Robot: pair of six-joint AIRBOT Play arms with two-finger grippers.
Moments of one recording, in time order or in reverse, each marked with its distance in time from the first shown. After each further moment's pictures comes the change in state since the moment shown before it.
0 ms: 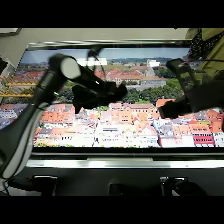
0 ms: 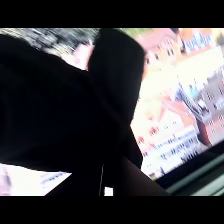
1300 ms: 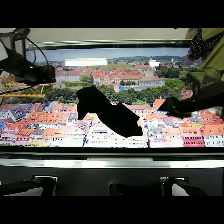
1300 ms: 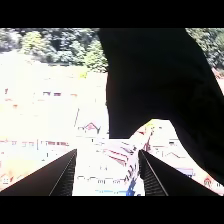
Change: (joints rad) left arm 0.388 0.267 -0.023 0.323 -0.296 -0.015; right arm -0.499 -0.218 -0.277 0.636 0.185 -0.104
